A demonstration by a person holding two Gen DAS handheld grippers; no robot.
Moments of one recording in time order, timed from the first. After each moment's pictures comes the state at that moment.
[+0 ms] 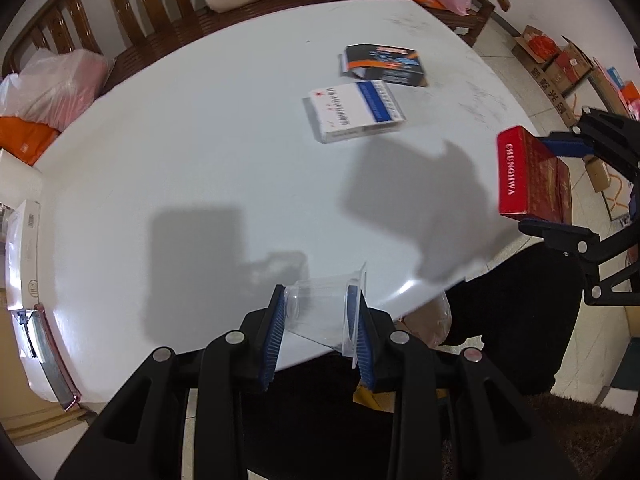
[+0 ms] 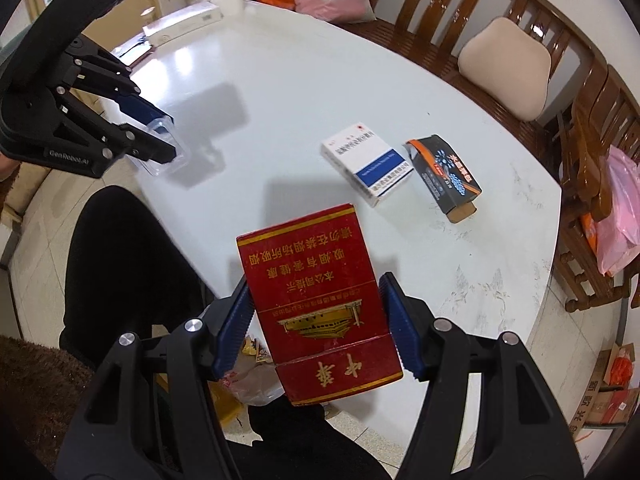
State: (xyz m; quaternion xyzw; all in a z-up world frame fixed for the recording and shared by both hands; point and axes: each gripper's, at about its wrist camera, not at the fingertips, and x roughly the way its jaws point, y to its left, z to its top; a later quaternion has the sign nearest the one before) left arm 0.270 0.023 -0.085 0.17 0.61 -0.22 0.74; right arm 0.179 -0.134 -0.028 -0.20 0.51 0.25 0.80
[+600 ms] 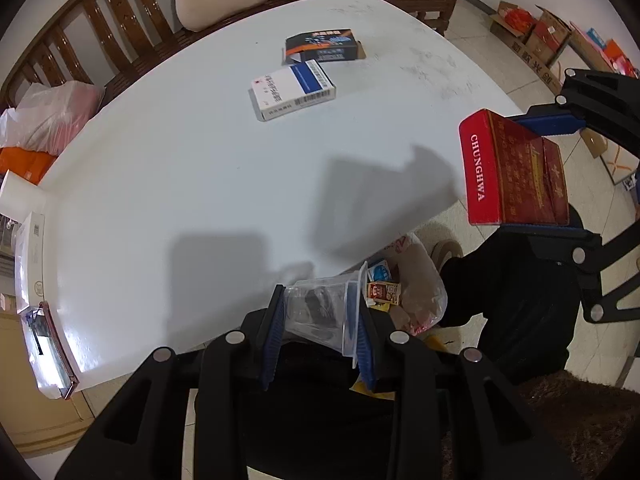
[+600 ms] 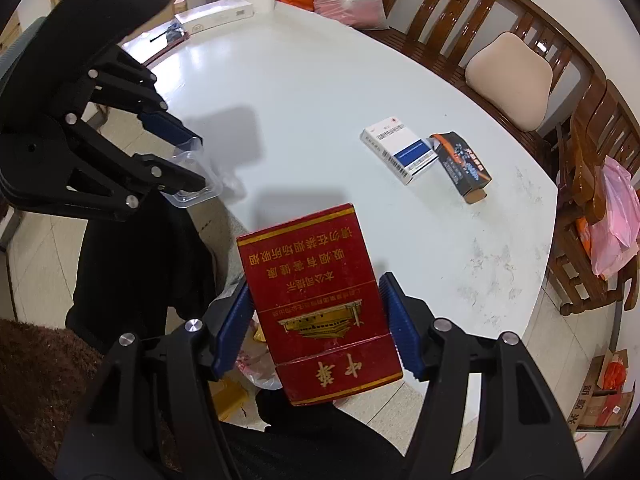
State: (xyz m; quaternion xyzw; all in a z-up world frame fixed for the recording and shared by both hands) left arm 0.194 -0.006 -0.089 0.22 0.58 -0.23 0.75; right arm 0.111 -0.121 -0.025 -0.22 0.50 0.25 0.80
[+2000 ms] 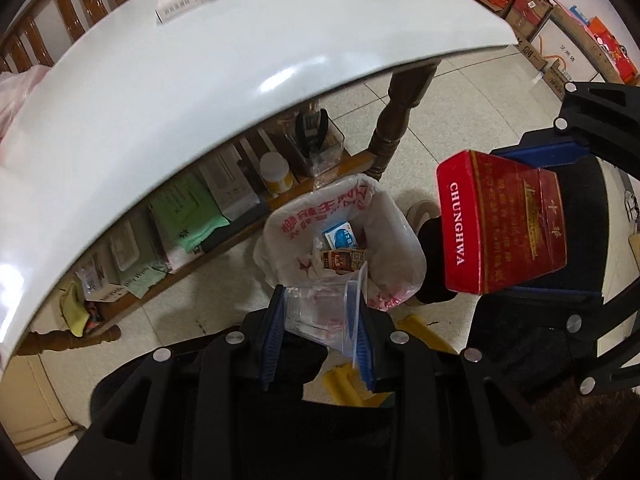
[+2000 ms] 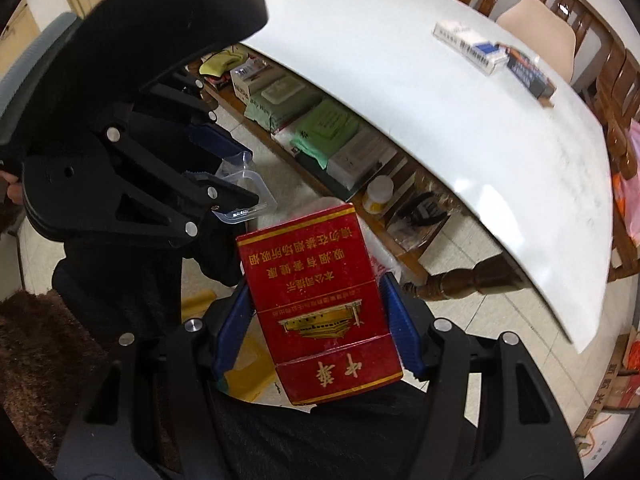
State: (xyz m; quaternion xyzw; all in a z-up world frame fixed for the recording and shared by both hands) left arm 0.121 -0.029 -0.215 0.21 0.60 -0.27 0.72; right arm 0.042 -0.119 -0.140 -0.19 0.55 0.26 0.77
